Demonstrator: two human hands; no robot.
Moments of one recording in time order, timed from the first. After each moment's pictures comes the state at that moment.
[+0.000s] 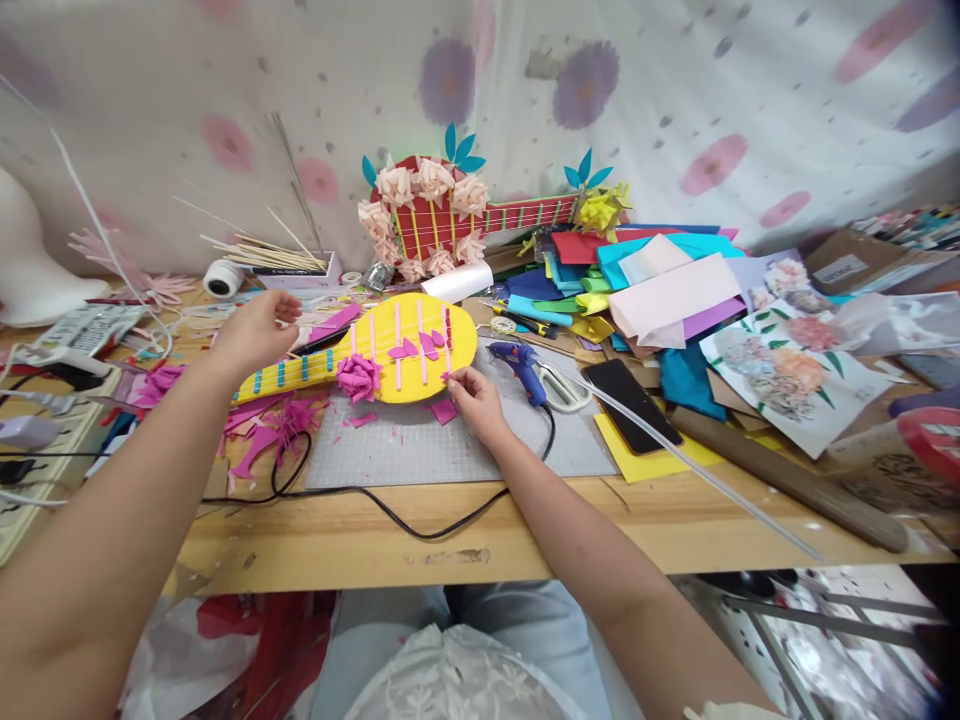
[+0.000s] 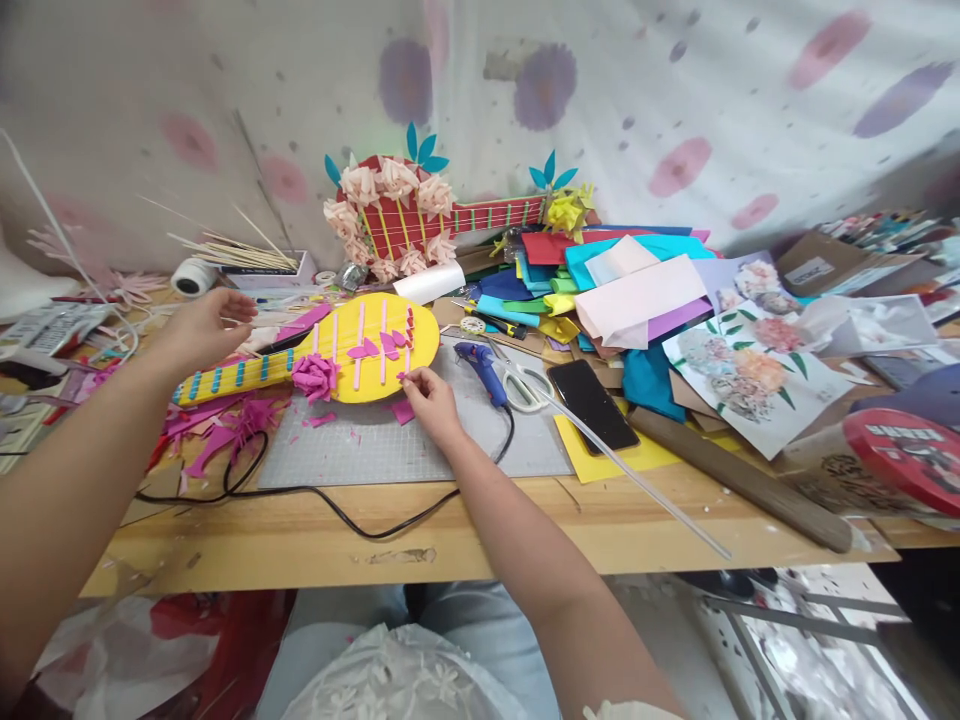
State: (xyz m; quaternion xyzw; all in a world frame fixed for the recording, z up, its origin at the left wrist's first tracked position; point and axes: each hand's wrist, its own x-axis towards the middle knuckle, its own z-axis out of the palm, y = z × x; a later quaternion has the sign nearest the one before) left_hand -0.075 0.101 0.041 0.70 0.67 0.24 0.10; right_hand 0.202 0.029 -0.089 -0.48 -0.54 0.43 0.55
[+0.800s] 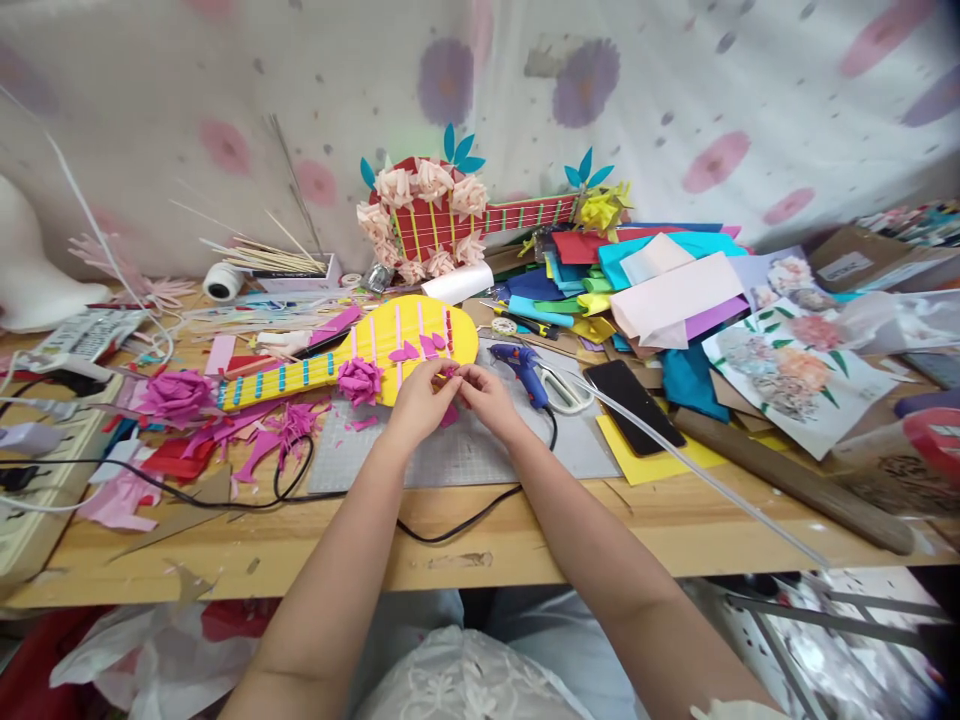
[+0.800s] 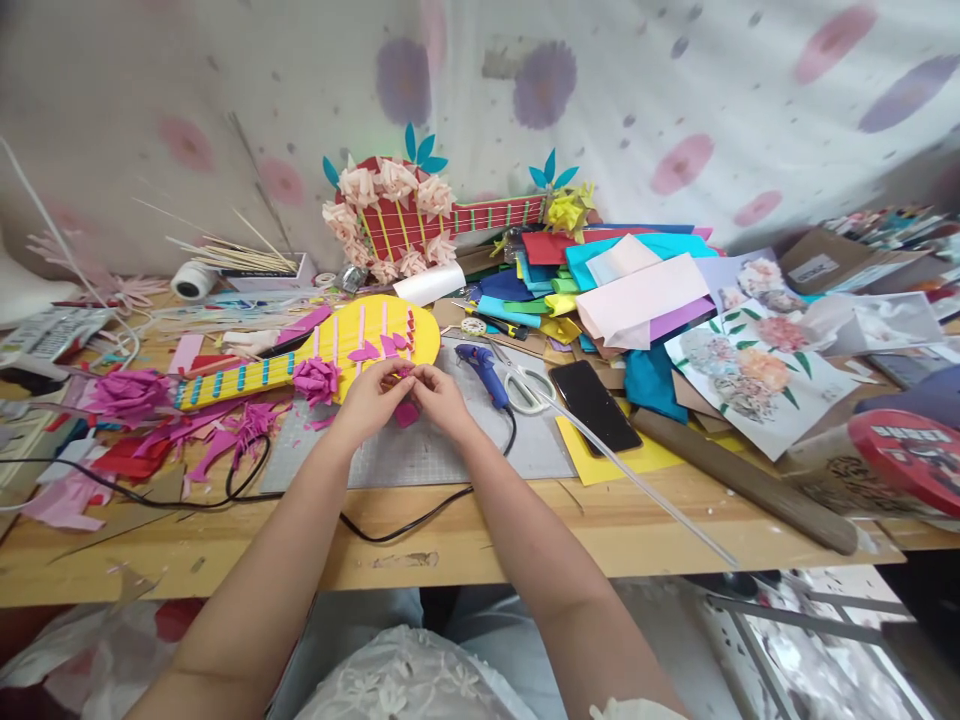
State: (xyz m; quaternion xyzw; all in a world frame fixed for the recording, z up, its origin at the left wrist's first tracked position) left_hand 0.090 0.037 -0.041 0.69 0.51 0.38 0.34; right_hand 0.216 0.034 -0.069 -0.43 -0.53 0.51 0.52
